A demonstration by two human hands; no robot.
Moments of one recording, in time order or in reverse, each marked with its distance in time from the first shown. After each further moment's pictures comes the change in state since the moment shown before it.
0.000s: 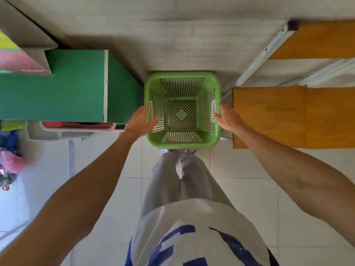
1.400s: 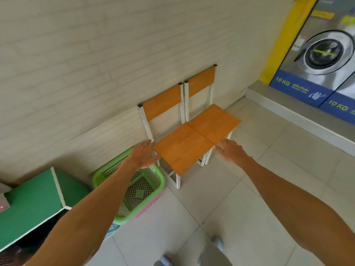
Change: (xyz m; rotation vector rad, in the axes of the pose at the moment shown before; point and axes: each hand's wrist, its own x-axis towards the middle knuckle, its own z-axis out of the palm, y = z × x) left_hand -0.252 0.255 0.018 0.840 0.039 0.870; right_hand -0.455 0.153 0.019 0.168 0.577 0.509
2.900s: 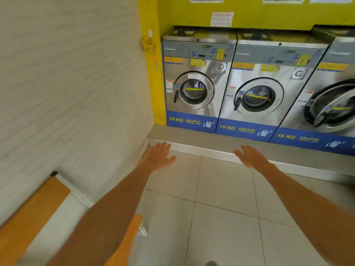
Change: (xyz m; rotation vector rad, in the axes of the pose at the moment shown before) left_hand 0.737 0.722 -0.215 0.214 0.095 0.644; right_hand 0.296 0.779 -0.301 0.236 0.264 0.740
